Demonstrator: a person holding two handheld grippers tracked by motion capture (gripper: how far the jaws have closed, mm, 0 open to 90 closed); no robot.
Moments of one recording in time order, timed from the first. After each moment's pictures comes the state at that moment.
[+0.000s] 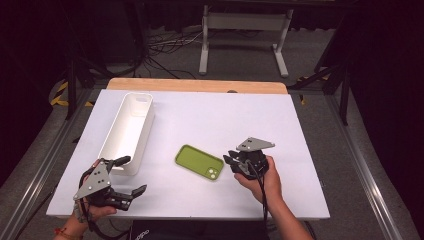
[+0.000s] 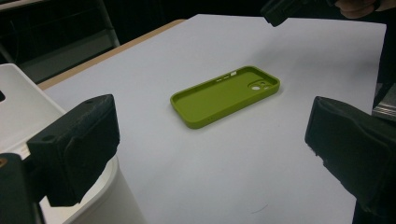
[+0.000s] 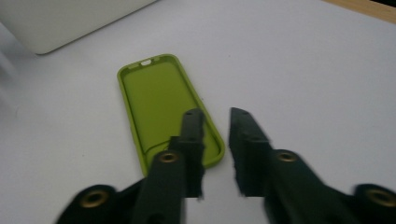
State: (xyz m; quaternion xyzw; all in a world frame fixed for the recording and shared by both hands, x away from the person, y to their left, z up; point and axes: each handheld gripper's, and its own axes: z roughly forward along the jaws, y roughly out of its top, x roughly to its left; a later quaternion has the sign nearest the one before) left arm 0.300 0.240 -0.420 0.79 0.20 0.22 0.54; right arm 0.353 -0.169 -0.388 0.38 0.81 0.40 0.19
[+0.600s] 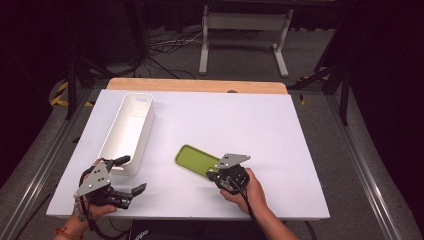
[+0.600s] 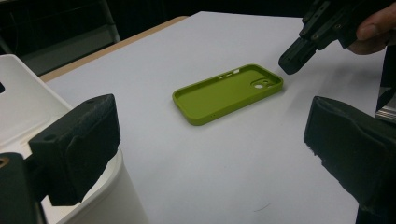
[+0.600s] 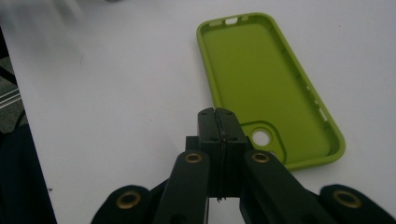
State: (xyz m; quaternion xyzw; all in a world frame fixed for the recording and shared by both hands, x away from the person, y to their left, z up) left arm 0.304 0.241 -0.423 0.78 0.21 0.21 0.54; right arm 0.339 -0.129 -0.427 0.30 0.86 0.39 0.12
